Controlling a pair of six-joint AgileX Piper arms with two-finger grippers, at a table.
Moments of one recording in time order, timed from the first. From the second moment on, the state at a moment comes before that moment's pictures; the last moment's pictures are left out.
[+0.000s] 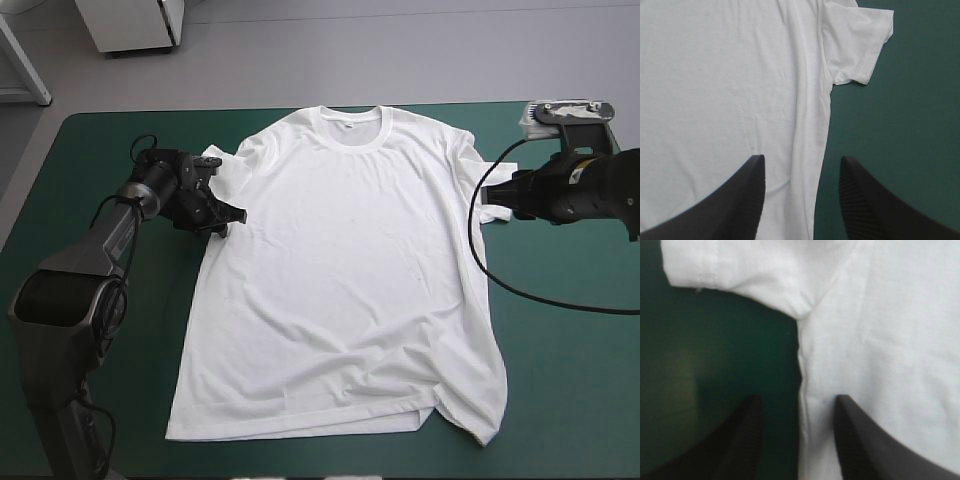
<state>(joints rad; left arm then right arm) -0.15 2.04 -1.65 -0.05 0.99 0.04 0.16 1.27 -1.58 0.01 1.23 0.09</state>
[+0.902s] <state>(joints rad) -0.15 2.05 -1.67 -0.07 1.04 0.05 0.11 1.75 -1.67 0.05 1.21 0.06</state>
